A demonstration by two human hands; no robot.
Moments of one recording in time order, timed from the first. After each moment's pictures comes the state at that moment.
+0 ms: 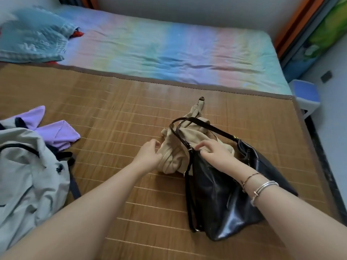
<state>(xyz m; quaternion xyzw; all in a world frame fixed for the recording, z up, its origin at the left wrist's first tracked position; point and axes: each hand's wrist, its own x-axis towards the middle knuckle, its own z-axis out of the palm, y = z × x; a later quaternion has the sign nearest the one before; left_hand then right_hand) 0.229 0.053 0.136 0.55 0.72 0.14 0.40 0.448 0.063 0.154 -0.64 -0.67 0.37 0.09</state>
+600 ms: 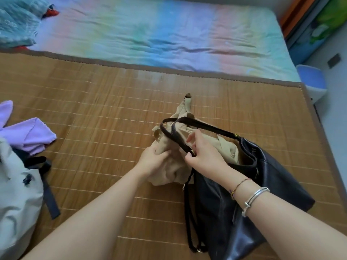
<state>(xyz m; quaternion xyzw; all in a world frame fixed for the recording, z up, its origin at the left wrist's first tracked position) 0.255 0.097 0.051 0.46 0.68 0.20 0.53 0.425 0.094 0.090 -0.63 -0.70 0.31 0.16</state>
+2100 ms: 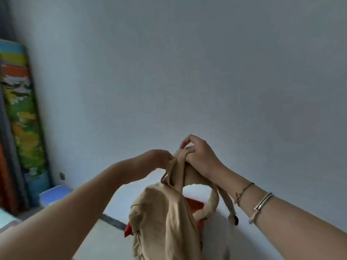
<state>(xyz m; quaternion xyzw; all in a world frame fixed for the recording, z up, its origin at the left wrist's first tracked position) 0.826 -0.399 0.560 0.82 -0.07 -0.06 0.57 0.878 -0.574 0.564 -0.81 -0.31 -0.05 0.49</state>
